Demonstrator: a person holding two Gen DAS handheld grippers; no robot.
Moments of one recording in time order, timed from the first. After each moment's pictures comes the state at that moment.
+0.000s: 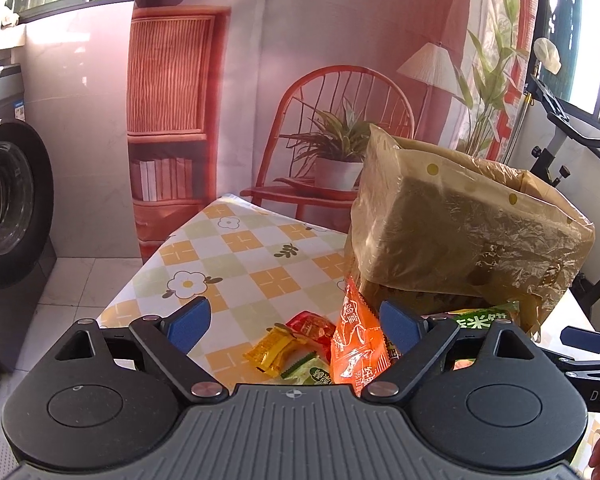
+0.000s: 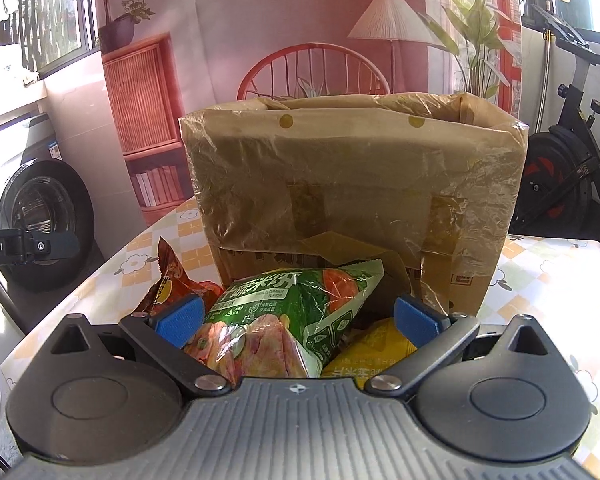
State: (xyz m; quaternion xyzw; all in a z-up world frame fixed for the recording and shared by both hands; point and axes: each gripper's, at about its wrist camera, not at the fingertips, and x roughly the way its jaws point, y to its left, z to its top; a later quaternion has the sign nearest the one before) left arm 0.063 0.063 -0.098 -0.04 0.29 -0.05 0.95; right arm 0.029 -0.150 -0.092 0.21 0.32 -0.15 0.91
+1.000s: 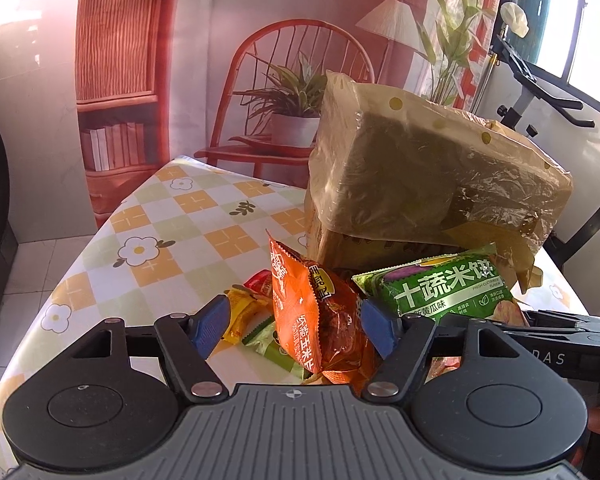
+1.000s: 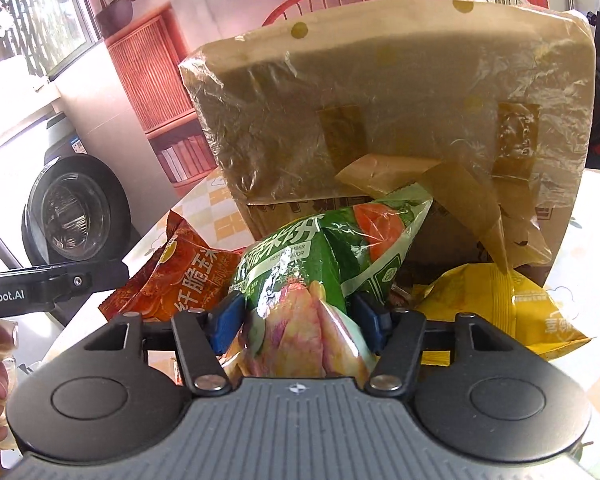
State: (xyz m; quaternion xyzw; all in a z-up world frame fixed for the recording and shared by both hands) left arm 0.073 0.048 -0.127 -0.03 0.33 -0.12 0.93; right arm 0.051 -0.155 -0.128 0.28 0.34 -0.08 0.89
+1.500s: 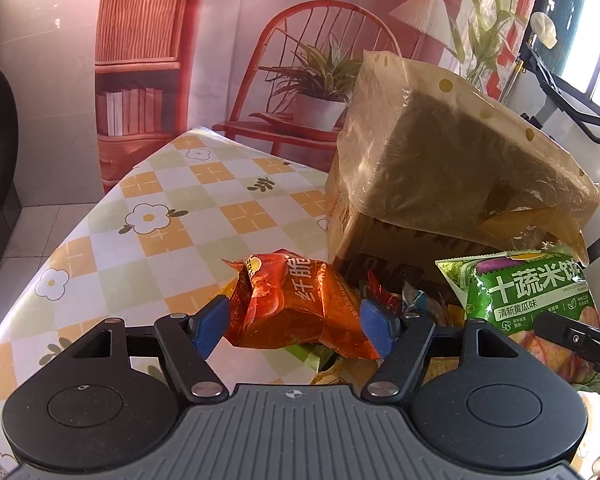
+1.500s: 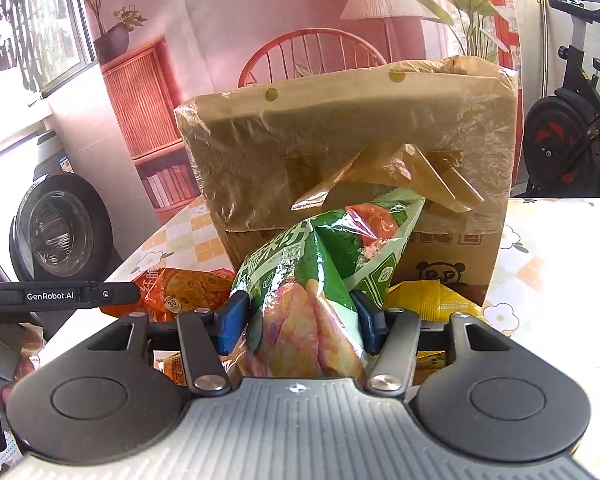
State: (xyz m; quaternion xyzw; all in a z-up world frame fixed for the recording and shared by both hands) left arm 0.091 0.065 -0.153 -0.08 0.36 -0.09 0.92; right arm 0.011 -0.160 -0.105 0.26 0.31 -0.13 0.90
